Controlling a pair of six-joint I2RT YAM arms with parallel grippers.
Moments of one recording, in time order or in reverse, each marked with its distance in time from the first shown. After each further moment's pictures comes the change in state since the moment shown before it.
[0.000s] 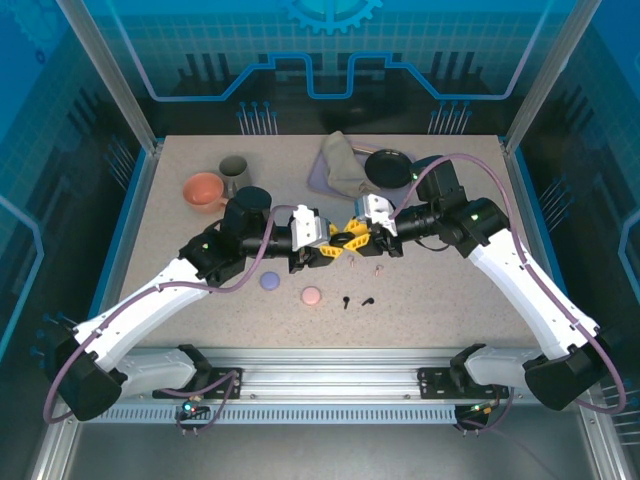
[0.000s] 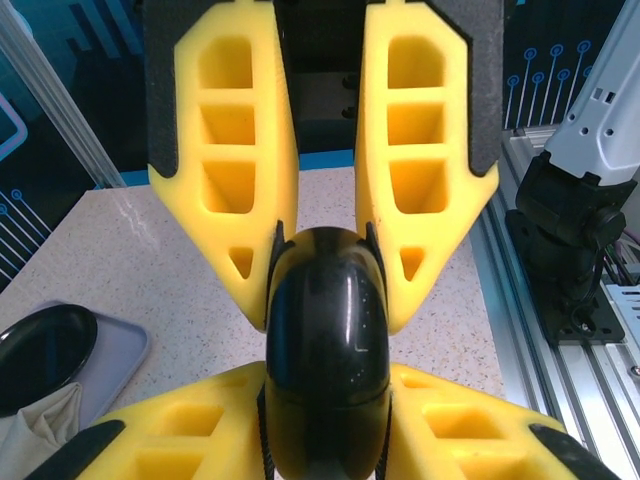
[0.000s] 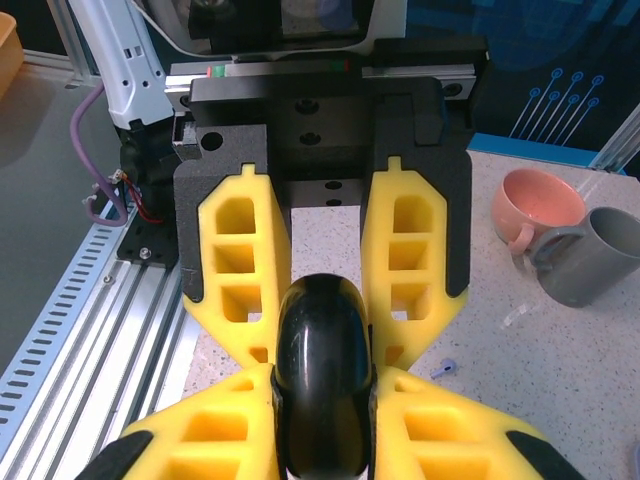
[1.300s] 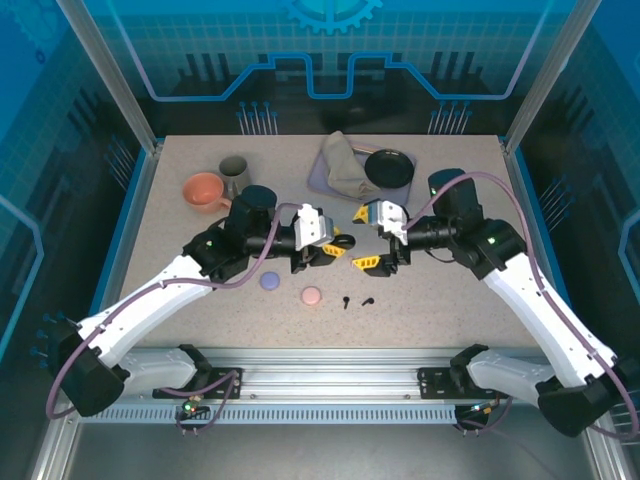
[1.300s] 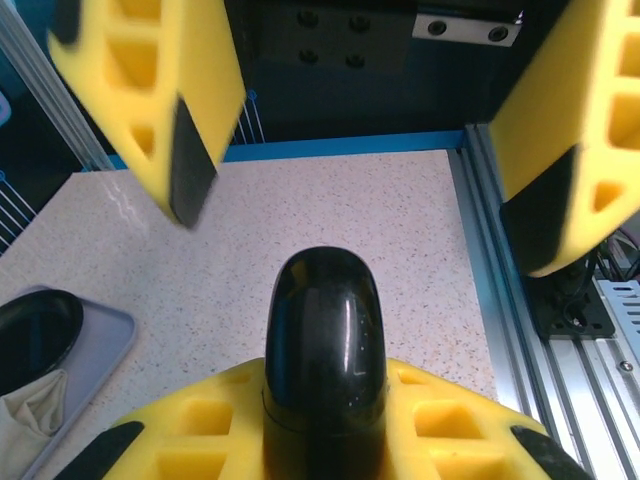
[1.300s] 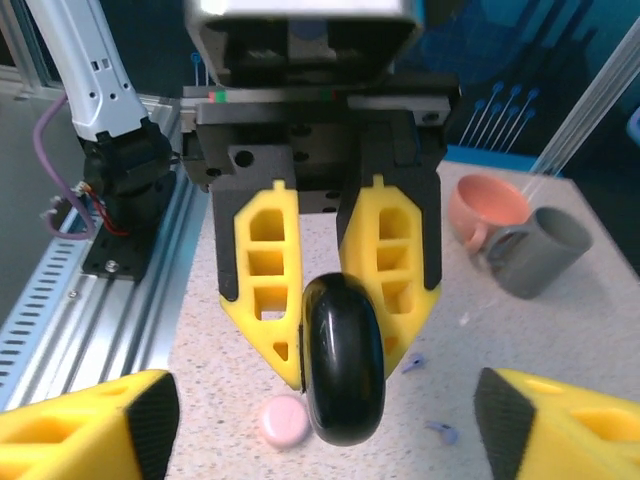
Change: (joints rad) left arm -0.011 0.030 0.023 -0.038 -0.008 -0.016; right arm -0.015 -0.167 -0.144 0.148 0.062 0.105
